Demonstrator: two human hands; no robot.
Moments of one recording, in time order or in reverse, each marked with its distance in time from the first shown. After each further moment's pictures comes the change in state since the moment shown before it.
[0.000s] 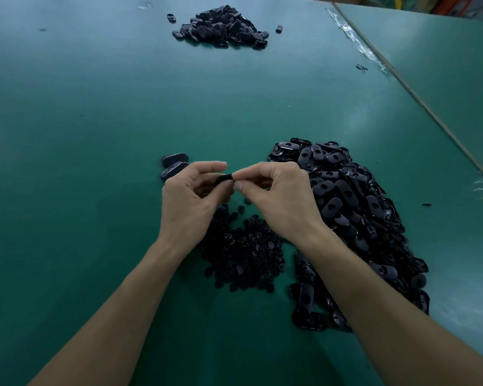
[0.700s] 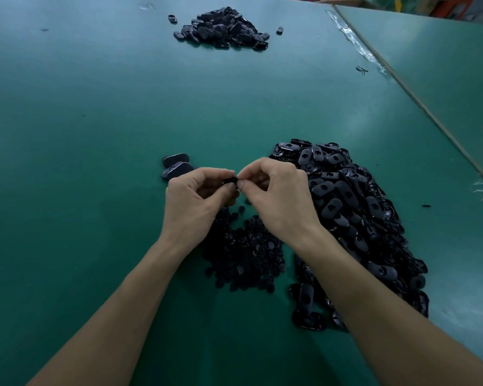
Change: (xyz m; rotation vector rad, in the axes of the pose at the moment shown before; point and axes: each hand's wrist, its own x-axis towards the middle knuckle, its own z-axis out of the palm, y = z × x) left_hand -0.001 0.001 0.002 -0.040 -0.030 -0.045; right_hand 0.001 0.000 0.005 -0.113 0.041 -0.026
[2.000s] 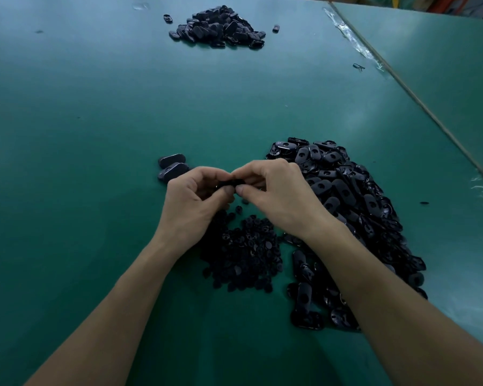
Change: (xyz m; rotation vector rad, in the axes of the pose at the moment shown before) left_hand 0.002 -0.002 -0.003 0.046 -0.081 0.029; right_hand 0.009 0.002 -0.017 -0.076 -0.227 -0.058
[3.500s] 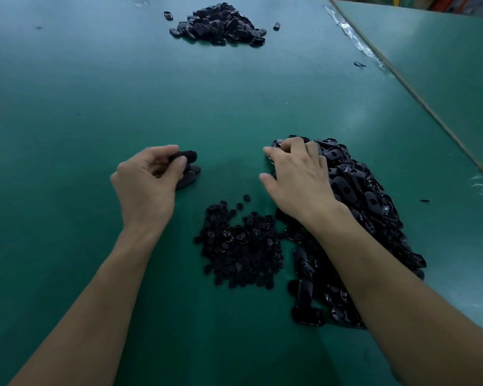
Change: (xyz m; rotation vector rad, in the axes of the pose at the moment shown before) left_hand 0.019 -0.004 -0.041 0.311 0.437 0.096; right_hand 0.016 0.024 -0.005 -0.652 0.029 0.207
